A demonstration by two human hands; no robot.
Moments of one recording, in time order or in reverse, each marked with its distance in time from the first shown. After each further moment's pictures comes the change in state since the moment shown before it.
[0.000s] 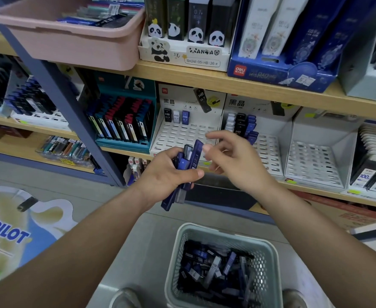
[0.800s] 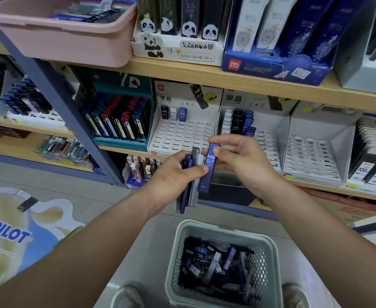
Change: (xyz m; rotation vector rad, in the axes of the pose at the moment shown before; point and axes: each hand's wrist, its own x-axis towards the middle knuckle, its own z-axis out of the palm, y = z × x) left_hand 0.008 -0.014 0.023 -0.103 -0.033 0.004; right_hand -0.004 0.008 -0.008 0.381 0.001 0.179
